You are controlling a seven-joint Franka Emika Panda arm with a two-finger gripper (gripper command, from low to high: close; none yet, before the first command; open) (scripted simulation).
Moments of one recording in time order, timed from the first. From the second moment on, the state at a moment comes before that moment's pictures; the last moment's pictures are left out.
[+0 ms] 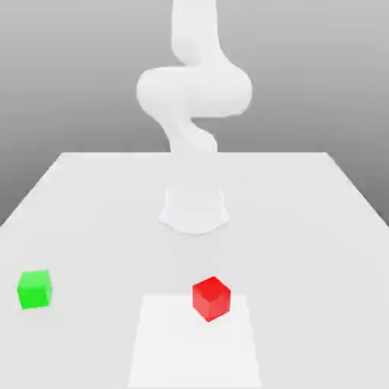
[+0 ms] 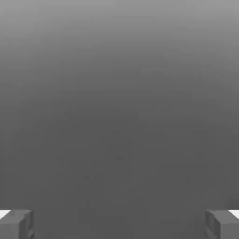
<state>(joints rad) -0.02 -0.73 0.03 -2.36 0.02 2.35 0.89</state>
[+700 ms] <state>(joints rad) -0.19 -0.09 0.30 -2.90 0.07 2.83 1.77</state>
